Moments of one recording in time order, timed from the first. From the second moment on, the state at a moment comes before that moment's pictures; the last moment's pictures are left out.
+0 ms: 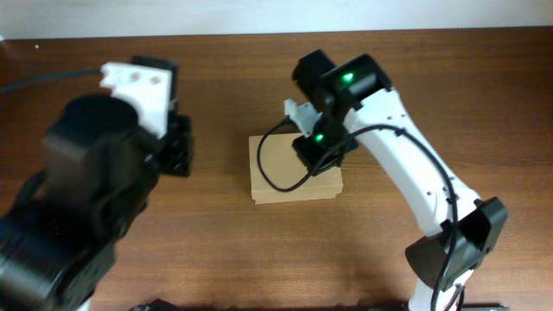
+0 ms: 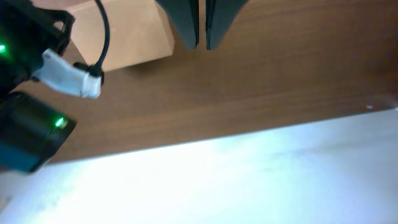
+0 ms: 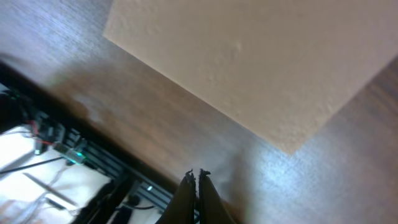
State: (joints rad) left arm -0.45 1.20 1.93 -1.23 -0.26 -0.12; right arm 0.55 1.93 2.00 -1.65 -0.23 -0.04
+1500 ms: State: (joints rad) left arm -0.45 1.04 1.93 -1.45 -0.35 -0.07; right arm 0.59 1.95 1.80 -1.49 -0.10 -0.04
